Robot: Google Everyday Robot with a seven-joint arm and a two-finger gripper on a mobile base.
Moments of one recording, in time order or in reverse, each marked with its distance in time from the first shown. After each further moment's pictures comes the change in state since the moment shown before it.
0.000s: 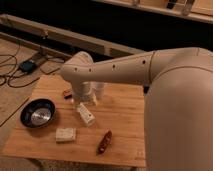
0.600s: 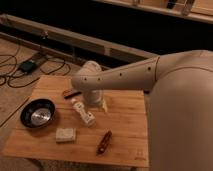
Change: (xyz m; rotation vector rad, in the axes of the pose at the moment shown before) arm 0.017 -0.049 0.039 0.054 -0.017 0.148
